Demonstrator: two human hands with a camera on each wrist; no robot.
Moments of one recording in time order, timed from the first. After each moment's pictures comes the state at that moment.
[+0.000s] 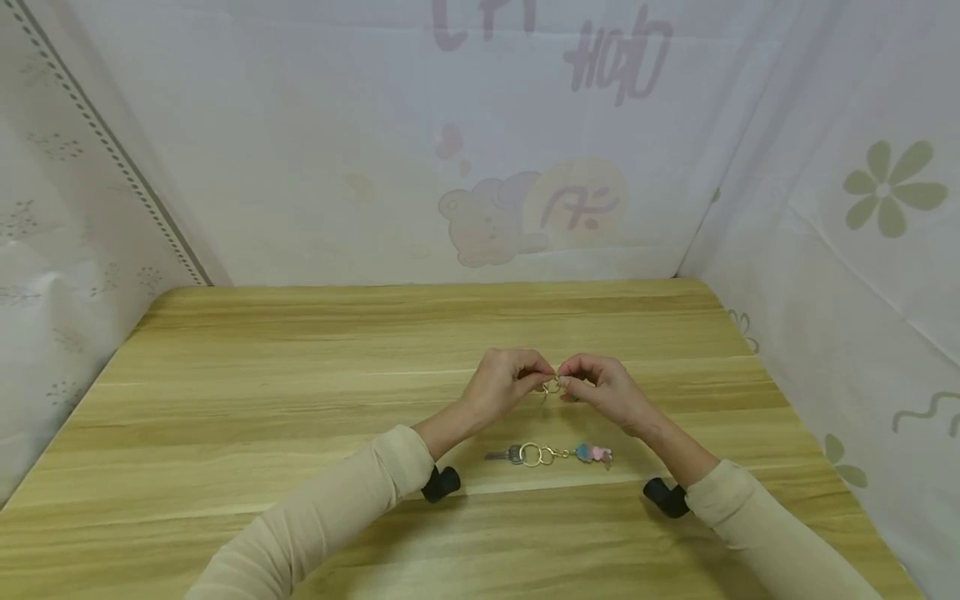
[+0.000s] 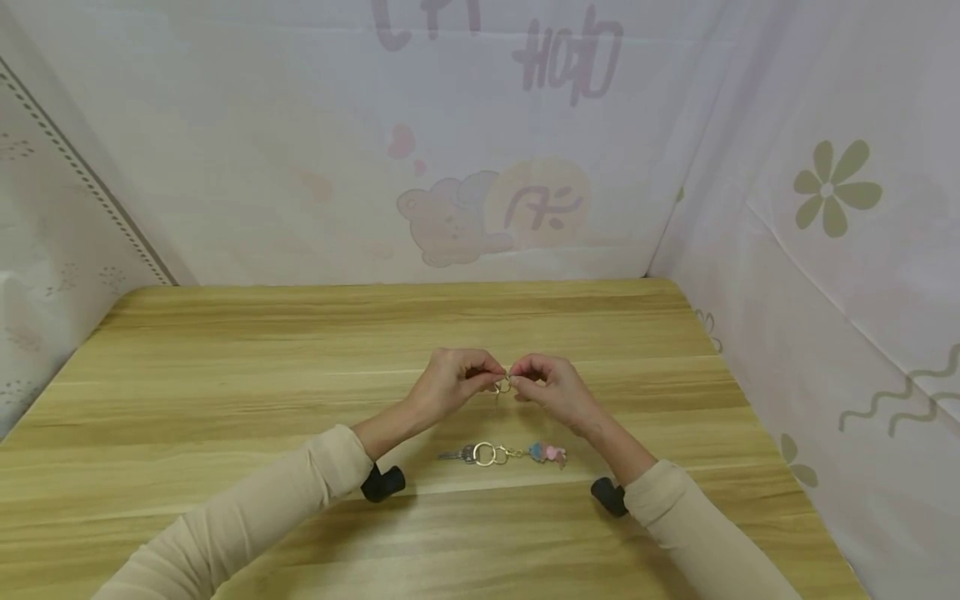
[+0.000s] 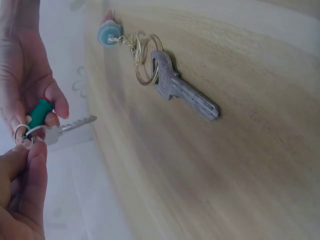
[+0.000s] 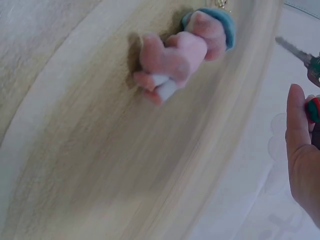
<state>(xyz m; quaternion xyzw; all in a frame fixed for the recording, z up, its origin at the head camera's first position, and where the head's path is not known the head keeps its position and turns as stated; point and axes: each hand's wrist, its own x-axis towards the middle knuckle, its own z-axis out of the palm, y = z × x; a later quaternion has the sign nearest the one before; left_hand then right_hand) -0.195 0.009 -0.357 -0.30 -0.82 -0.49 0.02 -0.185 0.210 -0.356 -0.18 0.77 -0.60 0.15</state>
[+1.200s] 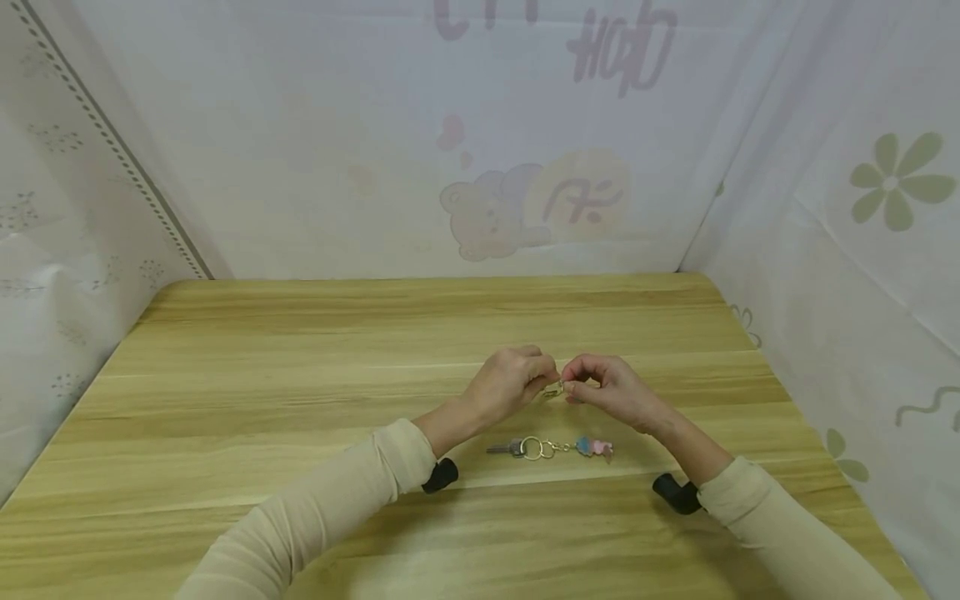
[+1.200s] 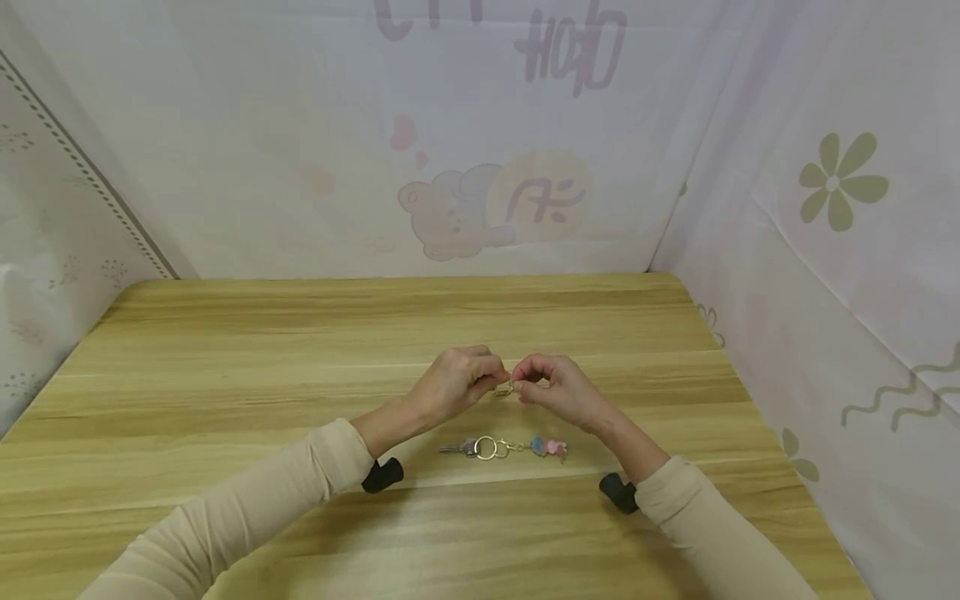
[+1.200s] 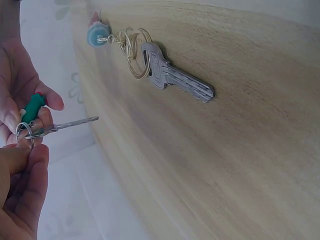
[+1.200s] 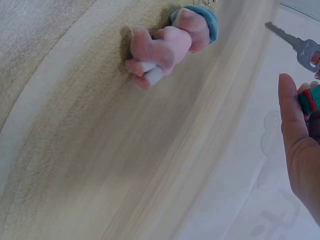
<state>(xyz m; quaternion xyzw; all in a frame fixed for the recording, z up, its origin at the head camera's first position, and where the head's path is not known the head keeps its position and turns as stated) -0.189 0.010 -0.353 -0.42 -0.83 -0.33 0.16 -0.180 0.216 -0.346 -0.22 0.78 -0.56 0.18</state>
